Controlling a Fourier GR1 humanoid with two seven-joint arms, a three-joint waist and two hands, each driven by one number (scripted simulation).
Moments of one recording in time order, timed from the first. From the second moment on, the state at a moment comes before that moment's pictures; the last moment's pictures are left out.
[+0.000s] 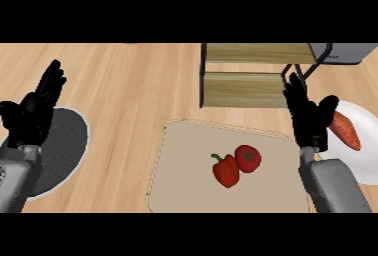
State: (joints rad) left arm -0.29 0.47 -0.05 -1.39 0.12 0.18 0.05; right arm -0.31 -0.20 0.07 -1.36 -0.11 -0.27 0.15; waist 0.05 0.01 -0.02
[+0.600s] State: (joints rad) left arm -0.07 0.33 -0.07 -1.30 0.26 0.12 0.18; right arm -0.17 -0.42 0.04 -1.40 -0.01 -0.10 -0.06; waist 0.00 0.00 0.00
